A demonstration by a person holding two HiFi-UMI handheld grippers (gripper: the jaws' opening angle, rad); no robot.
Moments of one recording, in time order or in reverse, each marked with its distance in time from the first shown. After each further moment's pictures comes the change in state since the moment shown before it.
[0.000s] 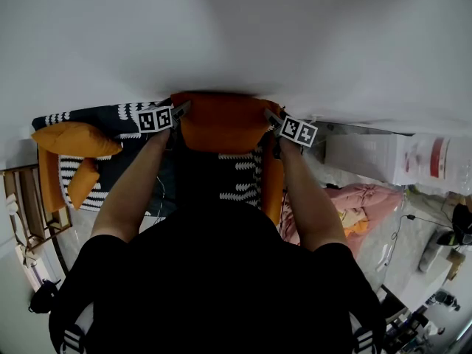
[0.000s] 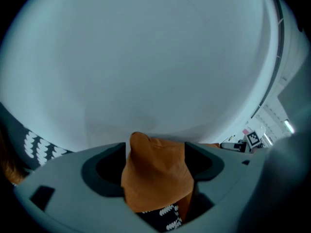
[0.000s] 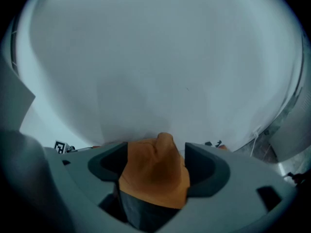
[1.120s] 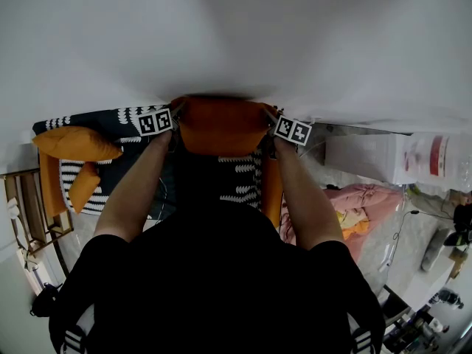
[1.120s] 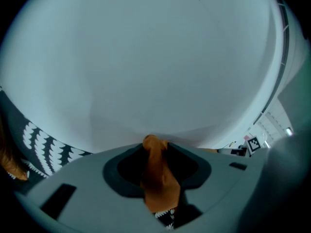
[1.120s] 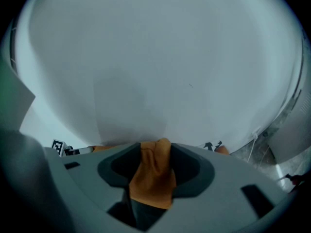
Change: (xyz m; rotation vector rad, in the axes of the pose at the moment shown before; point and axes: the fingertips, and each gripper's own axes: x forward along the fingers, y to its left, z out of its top) left arm 0.007 0.005 -0.004 -0.067 -0.024 0.008; right arm 0.012 0.000 -0.002 -0.009 0.003 -0.019
